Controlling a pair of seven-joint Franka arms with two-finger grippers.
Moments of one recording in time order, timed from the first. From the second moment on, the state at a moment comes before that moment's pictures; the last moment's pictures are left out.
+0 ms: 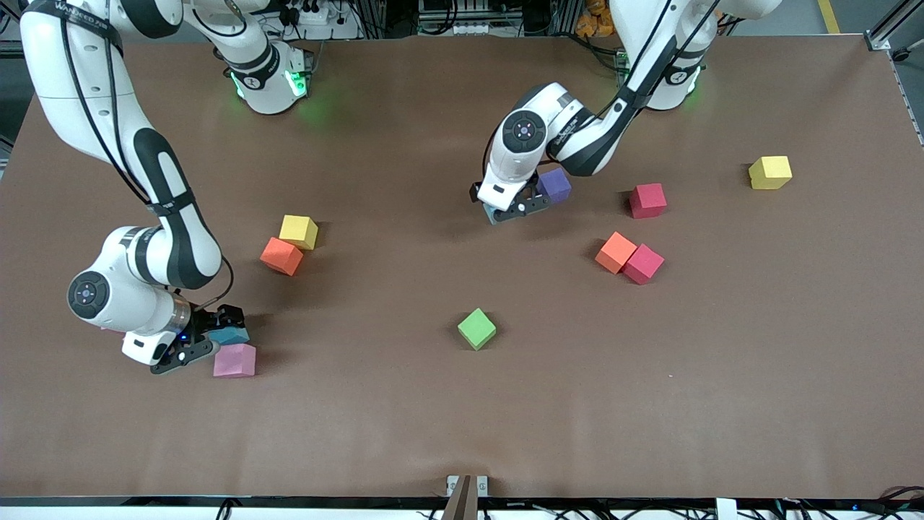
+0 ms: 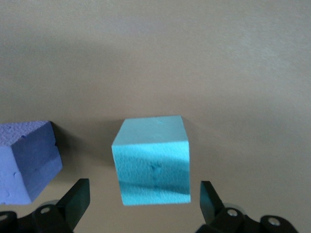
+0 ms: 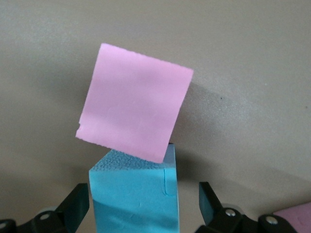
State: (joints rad) left arm -0.55 0.42 -0.31 -2.08 -0.08 2.39 -1.09; right arm -0.01 0.67 -0.03 -1.70 0.12 2.36 -0.56
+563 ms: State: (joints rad) left arm -0.56 0.48 -0.30 -2.07 -0.08 2.45 -1.12; right arm -0.01 0.67 -0.04 -1.71 0.12 2.37 -0.65
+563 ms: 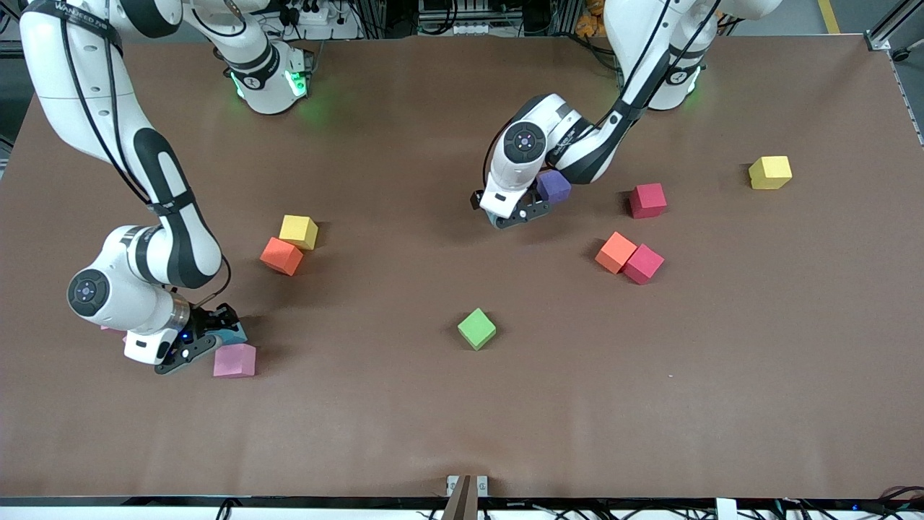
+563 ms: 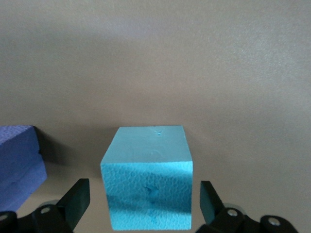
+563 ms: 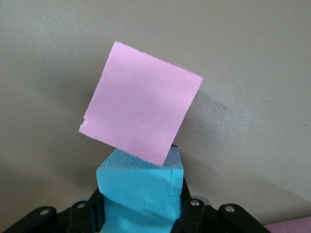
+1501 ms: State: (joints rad) left arm -0.61 0.43 -0.37 -2.00 0.00 2.33 -1.12; right arm 0.03 0.54 -0.02 -1.61 0.12 2.01 -0.58
